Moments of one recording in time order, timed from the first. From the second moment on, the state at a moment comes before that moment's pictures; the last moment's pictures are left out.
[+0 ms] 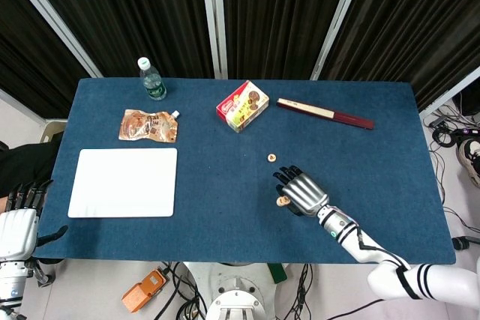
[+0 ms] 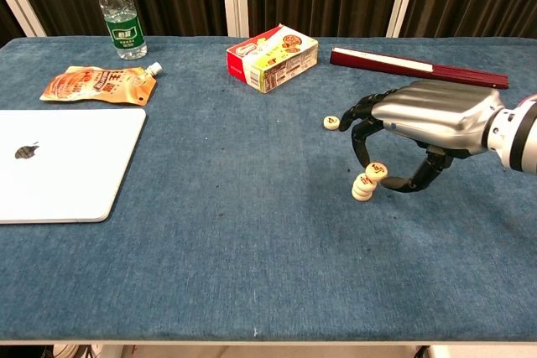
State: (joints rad) left arm 0.01 -1.28 -0.03 -1.43 1.48 1.54 -0.02; right arm 0.70 -1.44 0.02 -1.60 -1.35 0.90 -0.43
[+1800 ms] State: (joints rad) left arm 0.00 -1.28 -0.03 -1.45 1.47 1.53 0.00; right arm 0.89 -1.62 0.19 -1.33 -0.99 0.78 -0.56
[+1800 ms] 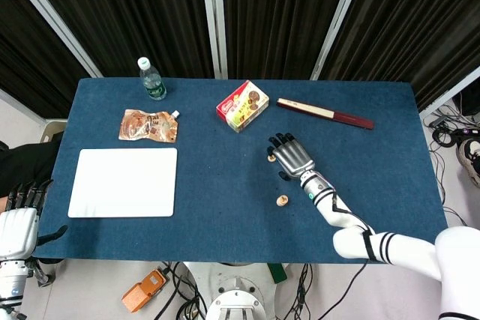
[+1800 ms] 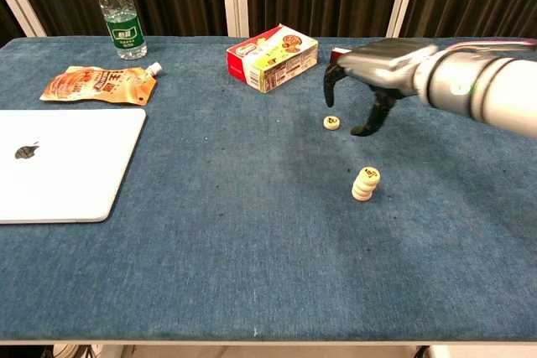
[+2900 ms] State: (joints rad) left arm 0.00 -1.27 -0.03 -1.45 1.45 1.51 0.01; right arm 1.00 -1.79 0.18 -1.06 -0.86 0.73 -0.59
